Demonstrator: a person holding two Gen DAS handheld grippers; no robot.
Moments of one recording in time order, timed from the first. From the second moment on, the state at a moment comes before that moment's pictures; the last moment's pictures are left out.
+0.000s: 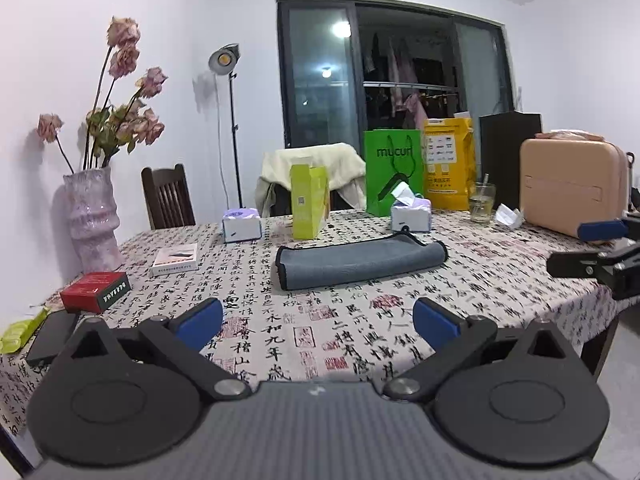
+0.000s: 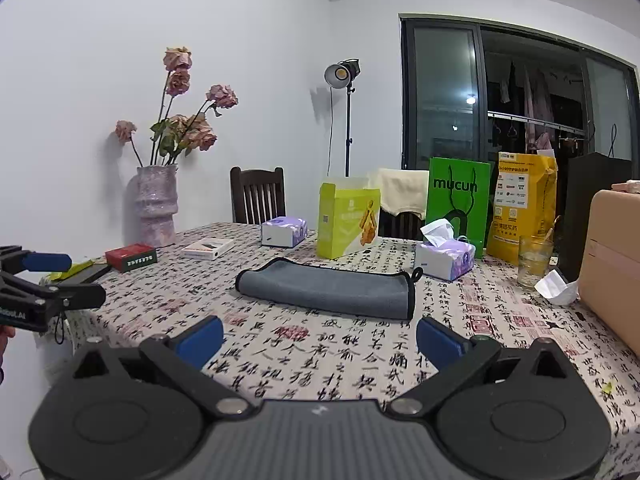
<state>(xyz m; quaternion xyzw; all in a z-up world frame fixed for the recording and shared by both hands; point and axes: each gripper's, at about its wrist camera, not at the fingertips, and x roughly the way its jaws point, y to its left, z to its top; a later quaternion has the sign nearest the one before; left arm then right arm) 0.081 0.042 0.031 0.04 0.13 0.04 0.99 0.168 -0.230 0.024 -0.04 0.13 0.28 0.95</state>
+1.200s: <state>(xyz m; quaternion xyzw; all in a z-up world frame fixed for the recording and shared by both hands) 0.003 0.014 0.004 0.00 0.16 0.04 0.99 0.049 -0.225 -0.009 -0.05 0.11 0.28 0.95</state>
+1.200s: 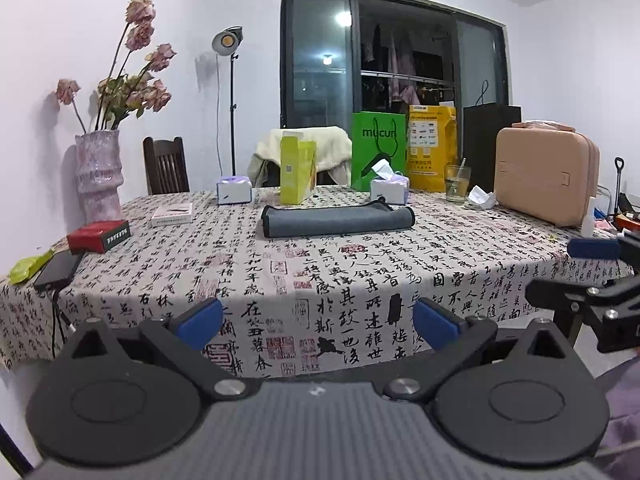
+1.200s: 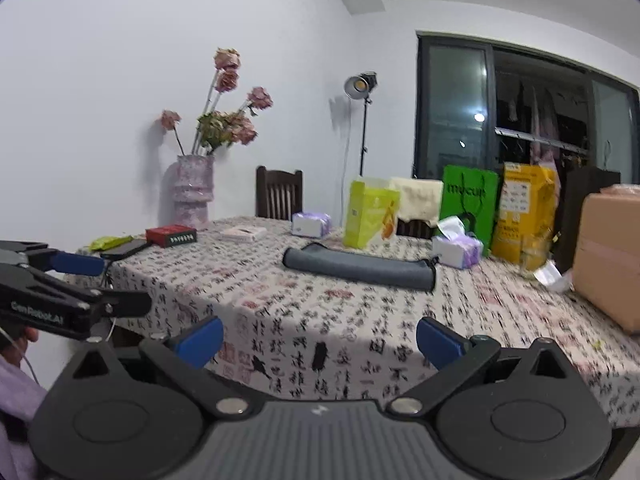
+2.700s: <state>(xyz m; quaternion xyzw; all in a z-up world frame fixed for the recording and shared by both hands) 0.003 0.003 0.001 0.02 0.16 0.03 0.99 0.048 -0.232 -0.015 -0.03 0.12 0.28 0.95</state>
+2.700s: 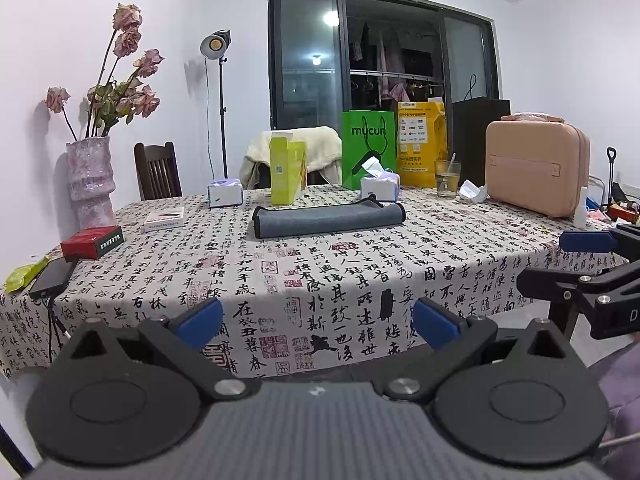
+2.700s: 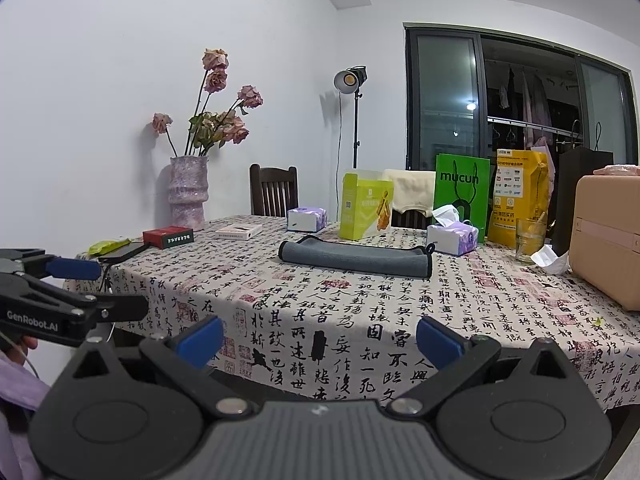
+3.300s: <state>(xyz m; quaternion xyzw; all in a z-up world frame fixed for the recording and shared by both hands) 0.004 0.002 0.000 0.02 0.16 0.03 0.99 0.047 -0.231 -0.016 -0.03 0.12 0.28 0.95</state>
